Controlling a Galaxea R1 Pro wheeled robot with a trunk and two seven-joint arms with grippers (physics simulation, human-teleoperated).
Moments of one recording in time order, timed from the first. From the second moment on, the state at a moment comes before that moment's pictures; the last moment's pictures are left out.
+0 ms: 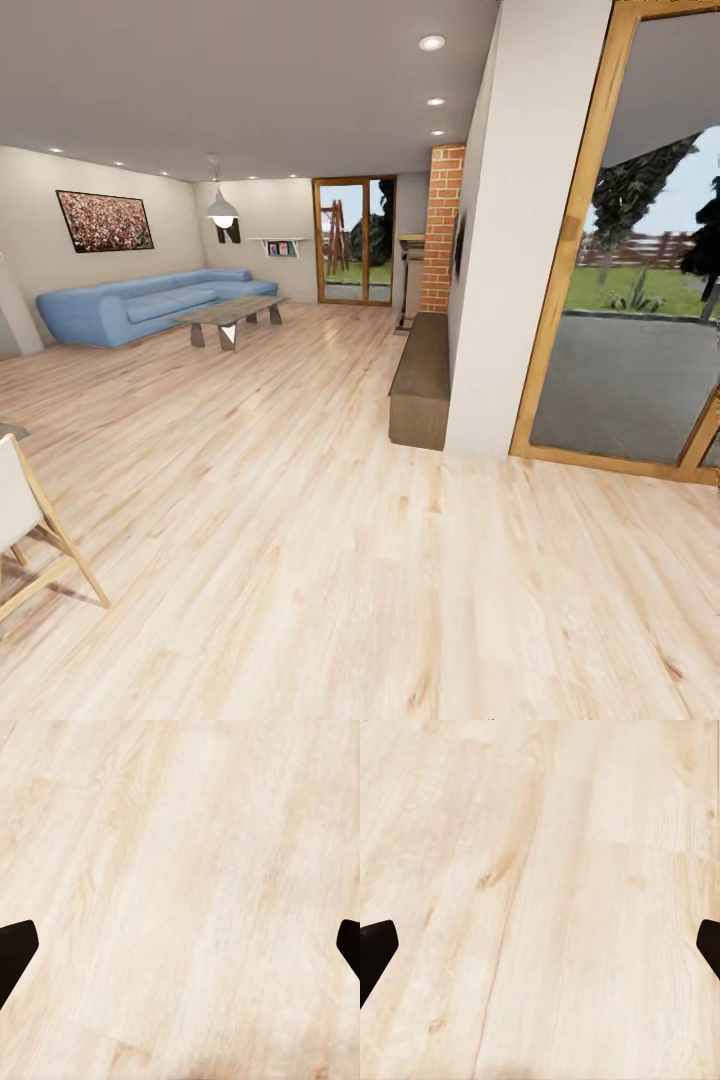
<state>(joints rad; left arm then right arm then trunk) 0.00 0.05 0.06 -0.44 0.02 -0.32 0.00 -0.02 0.01 0.00 -0.53 -0.01 -0.32 -0.07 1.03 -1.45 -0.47</state>
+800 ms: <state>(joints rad) 0.00 0.05 0.06 -0.44 0.02 -0.32 0.00 -0.02 0.00 0.00 -0.53 -0.01 -0.32 -0.07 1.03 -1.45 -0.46</state>
